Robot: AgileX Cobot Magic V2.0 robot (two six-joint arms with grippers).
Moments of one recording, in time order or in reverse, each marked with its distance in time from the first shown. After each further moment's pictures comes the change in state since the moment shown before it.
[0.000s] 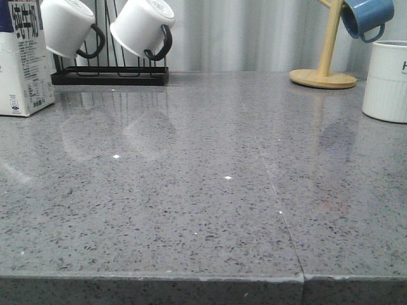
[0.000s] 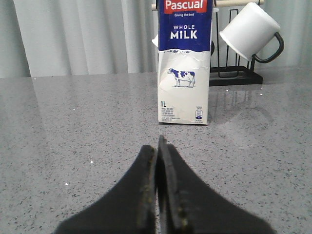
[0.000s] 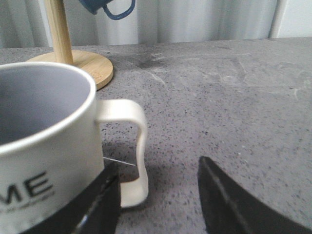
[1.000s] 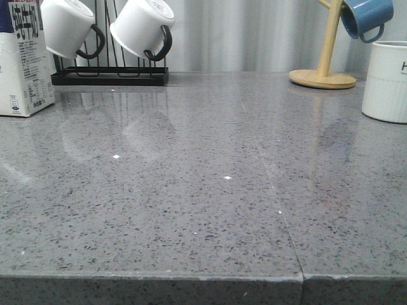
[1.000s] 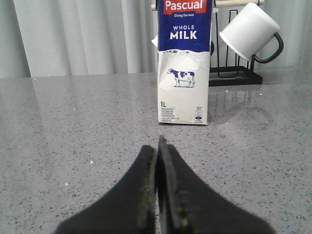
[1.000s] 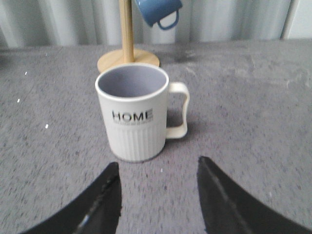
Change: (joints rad) left arm 0.000 0.000 0.000 0.000 0.000 0.000; right arm 0.096 -0.837 0.103 0.016 0.800 0.008
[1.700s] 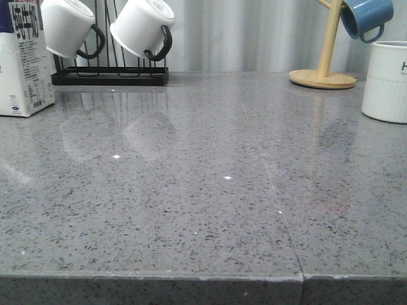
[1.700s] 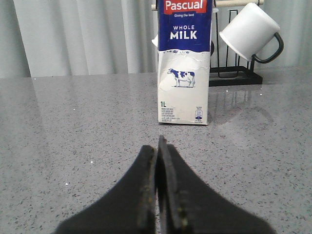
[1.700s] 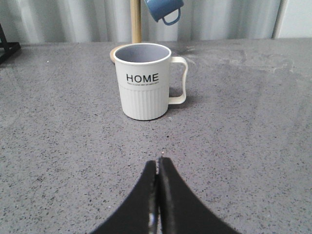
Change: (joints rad) left arm 0.000 0.000 0.000 0.000 0.000 0.000; right arm 0.000 -0.566 0.063 0.000 0.464 0.000
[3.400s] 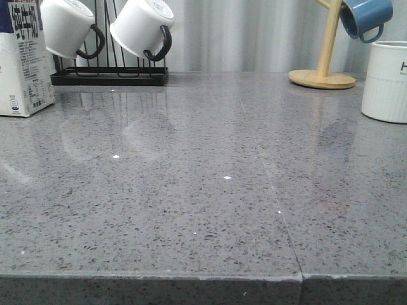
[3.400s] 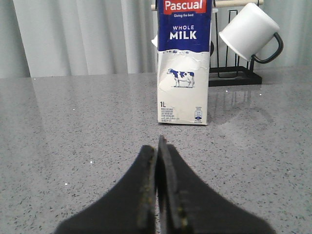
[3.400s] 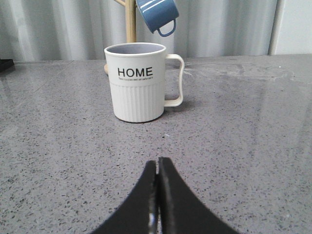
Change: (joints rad) left arm 0.000 0.000 0.000 0.000 0.000 0.000; right arm 0.000 -0.108 0.342 0.000 -0.396 0.000
